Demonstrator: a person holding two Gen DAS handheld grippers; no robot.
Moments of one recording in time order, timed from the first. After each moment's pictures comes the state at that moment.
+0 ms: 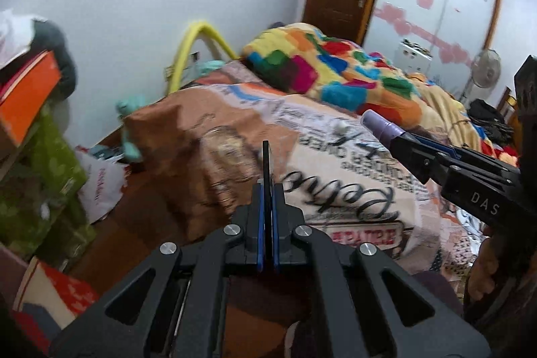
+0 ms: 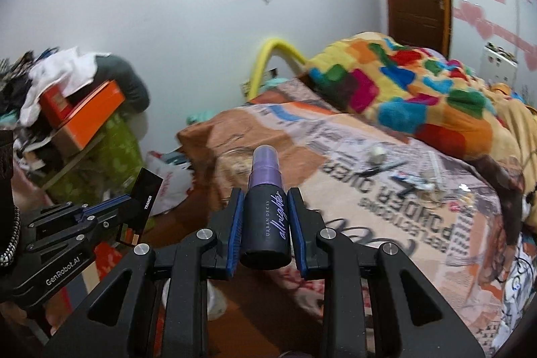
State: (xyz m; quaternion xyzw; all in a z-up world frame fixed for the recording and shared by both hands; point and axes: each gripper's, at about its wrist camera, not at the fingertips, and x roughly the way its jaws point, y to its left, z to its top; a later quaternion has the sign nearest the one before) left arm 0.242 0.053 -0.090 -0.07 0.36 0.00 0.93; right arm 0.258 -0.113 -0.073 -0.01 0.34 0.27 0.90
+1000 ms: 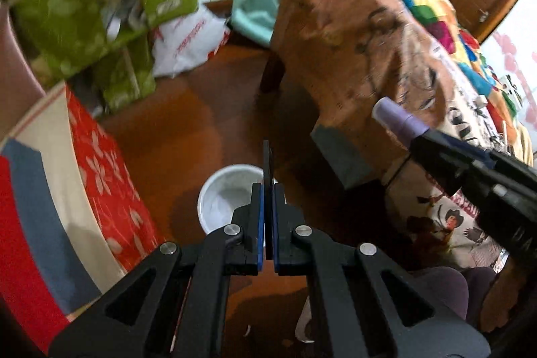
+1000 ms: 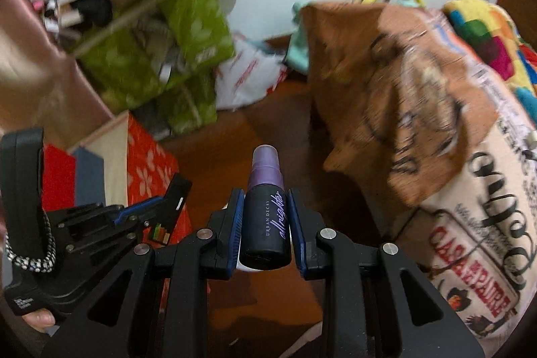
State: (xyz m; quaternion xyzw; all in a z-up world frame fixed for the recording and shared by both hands) left arm 0.156 0.229 -0.290 -0.24 0.49 0.17 0.82; right arm 0.205 0.095 -0.228 -0.17 0.48 0.40 0.76
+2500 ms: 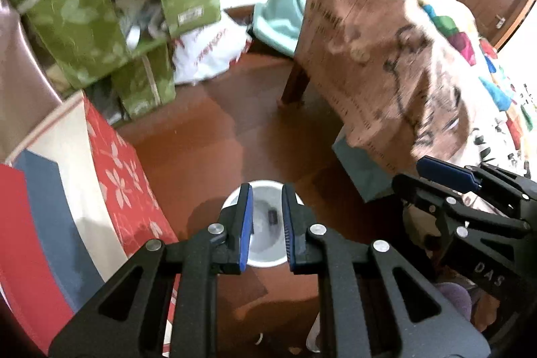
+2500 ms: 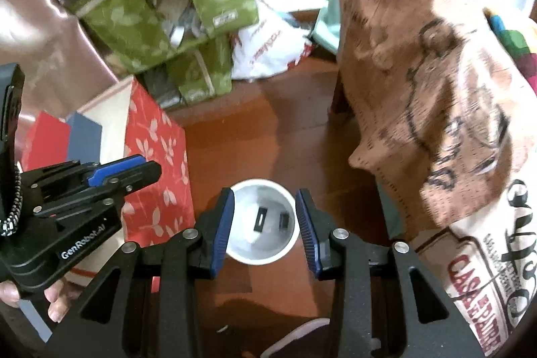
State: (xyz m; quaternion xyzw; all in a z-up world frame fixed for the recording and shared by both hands) left arm 0.164 0.252 -0.268 -0.22 0.48 0.21 0.82; right arm 0.224 0.112 -0.238 -0.19 0.48 0.44 0.74
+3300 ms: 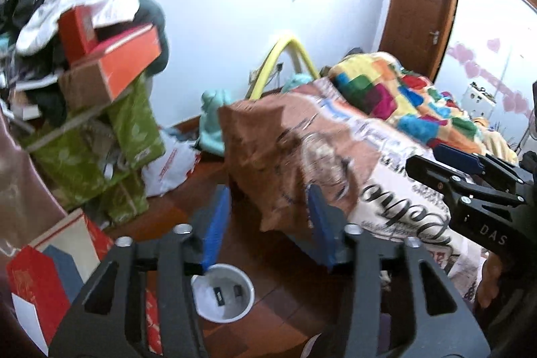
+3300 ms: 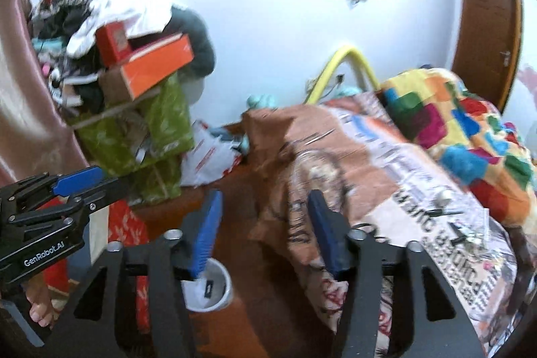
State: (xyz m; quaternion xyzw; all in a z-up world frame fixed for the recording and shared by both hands) left arm 0.178 0.113 -0.087 -0.11 0.32 0.16 0.93; right arm 0.236 -0.051 -0.074 -0.10 0.30 0.36 0.88
